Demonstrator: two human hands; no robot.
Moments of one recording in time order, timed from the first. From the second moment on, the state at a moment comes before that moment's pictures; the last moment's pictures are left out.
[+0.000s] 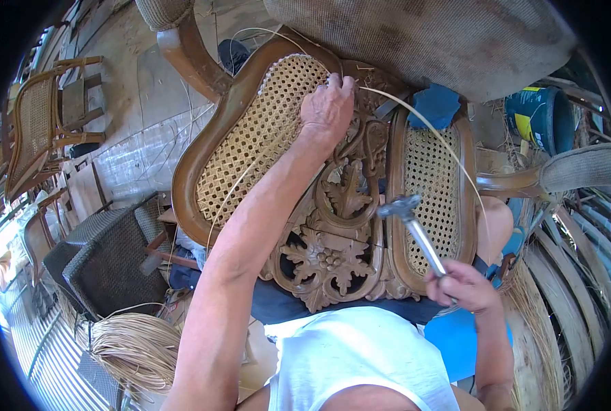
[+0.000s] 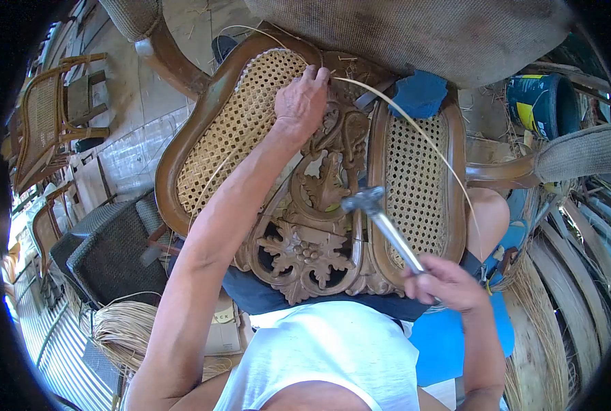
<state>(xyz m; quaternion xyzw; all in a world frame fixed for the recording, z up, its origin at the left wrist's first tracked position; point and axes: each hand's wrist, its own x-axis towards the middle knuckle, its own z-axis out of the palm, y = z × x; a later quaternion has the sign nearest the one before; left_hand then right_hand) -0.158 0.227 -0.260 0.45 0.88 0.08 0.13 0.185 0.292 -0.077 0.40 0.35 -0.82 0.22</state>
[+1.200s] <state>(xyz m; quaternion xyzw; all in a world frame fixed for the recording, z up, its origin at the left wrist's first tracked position) -0.305 0.271 -0.248 0.50 0.83 0.05 0.23 -0.042 0.304 -0.218 0.23 0.87 -0.37 -0.24</state>
